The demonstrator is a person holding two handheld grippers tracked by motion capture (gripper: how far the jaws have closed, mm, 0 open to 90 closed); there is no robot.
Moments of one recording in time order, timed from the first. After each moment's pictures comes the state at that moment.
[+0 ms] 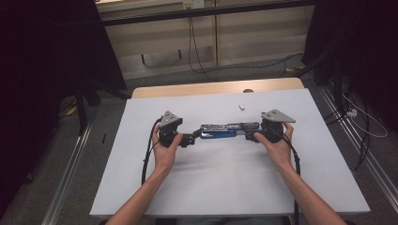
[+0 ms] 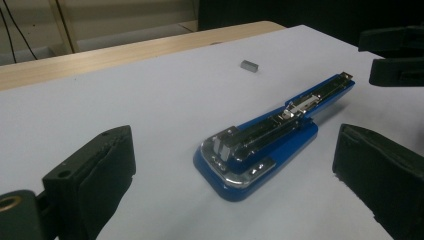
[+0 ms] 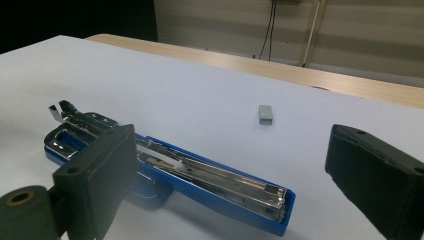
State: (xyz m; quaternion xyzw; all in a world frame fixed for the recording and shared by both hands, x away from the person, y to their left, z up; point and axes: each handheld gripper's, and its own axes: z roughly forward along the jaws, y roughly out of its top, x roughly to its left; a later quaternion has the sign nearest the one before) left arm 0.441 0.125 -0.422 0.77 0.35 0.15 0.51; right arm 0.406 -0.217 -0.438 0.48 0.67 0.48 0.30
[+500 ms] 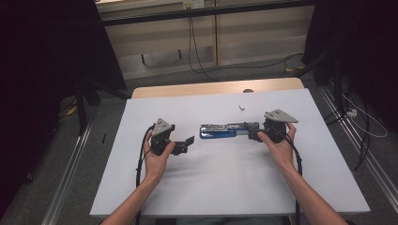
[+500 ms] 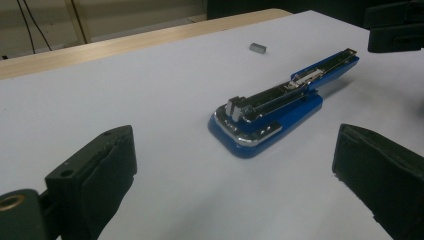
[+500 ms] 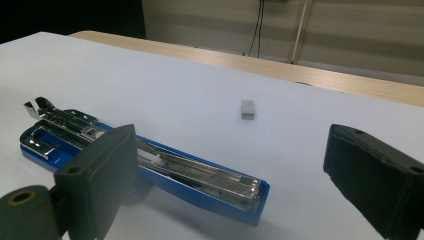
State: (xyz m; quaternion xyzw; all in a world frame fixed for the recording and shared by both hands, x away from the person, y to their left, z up) left arm 0.417 0.153 -0.425 0.78 0.35 0.17 0.50; right arm 0.407 -0.225 -0.439 0.49 0.67 0.46 0.31
